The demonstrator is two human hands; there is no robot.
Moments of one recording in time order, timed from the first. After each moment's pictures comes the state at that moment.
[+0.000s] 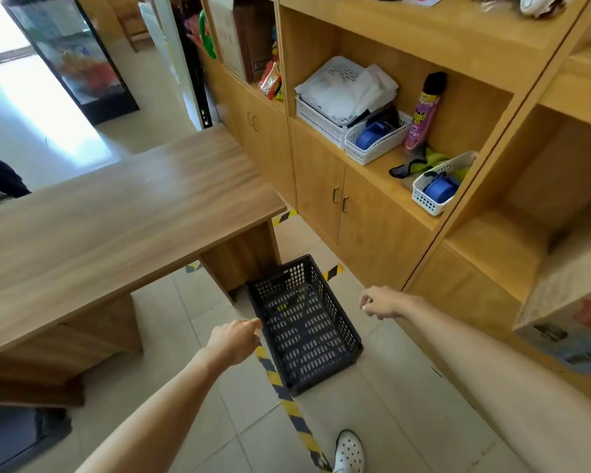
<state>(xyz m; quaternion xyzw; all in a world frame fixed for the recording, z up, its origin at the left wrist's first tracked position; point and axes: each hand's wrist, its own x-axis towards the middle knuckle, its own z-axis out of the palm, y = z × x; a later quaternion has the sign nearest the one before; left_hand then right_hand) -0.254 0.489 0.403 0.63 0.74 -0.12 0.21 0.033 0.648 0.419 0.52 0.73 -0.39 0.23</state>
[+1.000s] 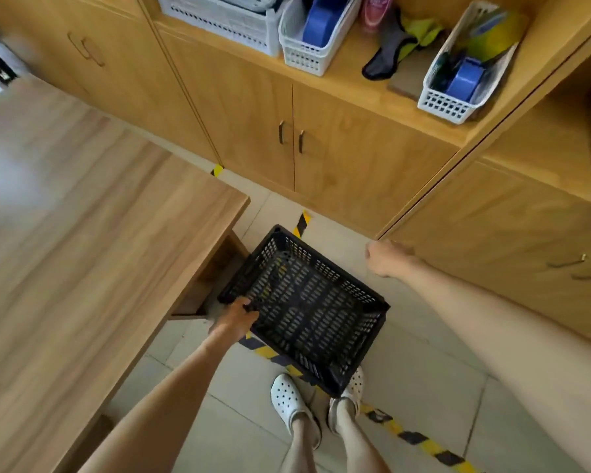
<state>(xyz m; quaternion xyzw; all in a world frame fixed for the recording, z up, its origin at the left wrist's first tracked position) -0.406 0.754 0.178 0.48 0.72 -0.09 0.49 -0.090 0.796 0.246 0.73 0.56 -0.28 0.26</state>
